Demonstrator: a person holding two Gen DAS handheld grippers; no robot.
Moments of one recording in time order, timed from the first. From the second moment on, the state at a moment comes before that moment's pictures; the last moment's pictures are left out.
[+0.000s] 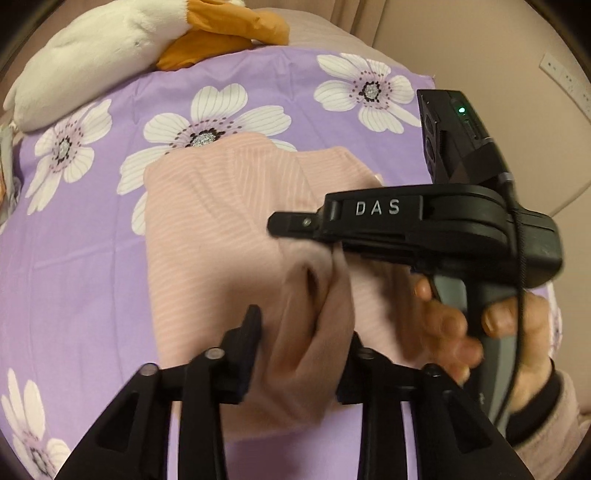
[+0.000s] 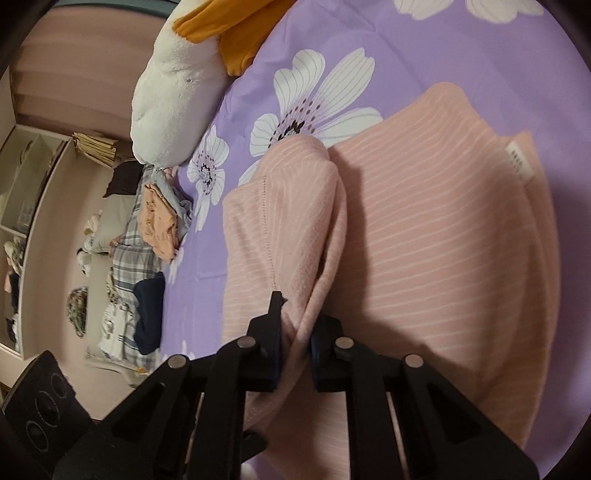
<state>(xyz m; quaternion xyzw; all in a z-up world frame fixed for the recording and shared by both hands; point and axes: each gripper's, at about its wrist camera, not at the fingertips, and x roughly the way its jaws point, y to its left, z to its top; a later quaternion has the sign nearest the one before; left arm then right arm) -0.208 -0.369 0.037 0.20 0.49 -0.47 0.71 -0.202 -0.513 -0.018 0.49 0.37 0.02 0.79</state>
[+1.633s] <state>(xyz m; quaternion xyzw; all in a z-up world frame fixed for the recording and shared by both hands) -0.188 -0.368 0.034 0.19 0.44 -0.46 0.75 -0.297 -0.517 0.046 0.33 0.30 -0.06 0.89</state>
